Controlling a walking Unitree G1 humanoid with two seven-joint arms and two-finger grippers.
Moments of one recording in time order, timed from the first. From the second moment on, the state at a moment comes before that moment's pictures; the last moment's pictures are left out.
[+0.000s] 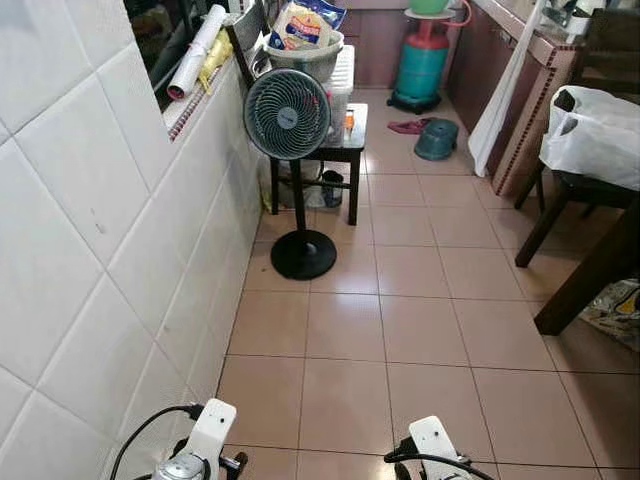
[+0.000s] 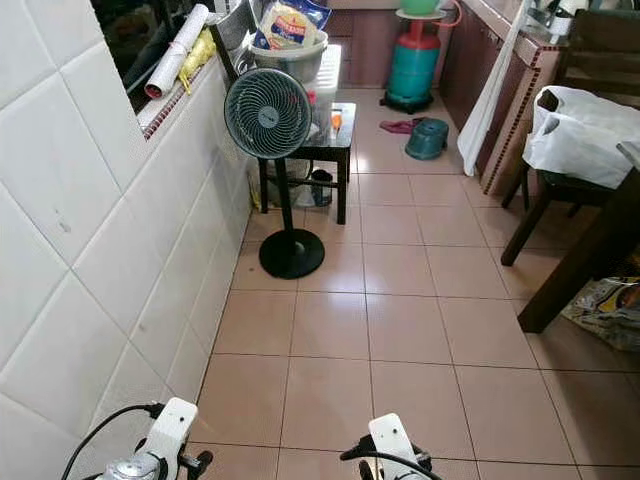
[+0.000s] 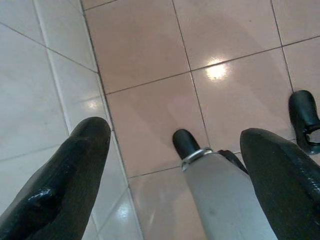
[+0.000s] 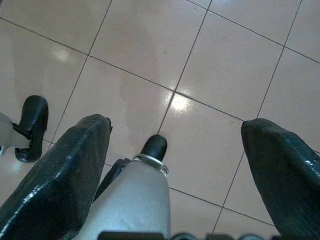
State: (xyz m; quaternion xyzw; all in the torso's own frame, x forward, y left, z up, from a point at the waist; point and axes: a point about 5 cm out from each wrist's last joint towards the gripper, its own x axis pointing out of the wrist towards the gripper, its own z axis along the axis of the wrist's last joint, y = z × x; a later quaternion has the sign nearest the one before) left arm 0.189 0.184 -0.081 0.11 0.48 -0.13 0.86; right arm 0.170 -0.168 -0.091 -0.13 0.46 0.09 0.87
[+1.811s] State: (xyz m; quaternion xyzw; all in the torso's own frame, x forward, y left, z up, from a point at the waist) left arm 0.185 0.199 -0.081 0.11 0.49 -0.13 0.85; right arm 0.167 -0.157 -0.092 -0.14 0.45 0.12 0.87
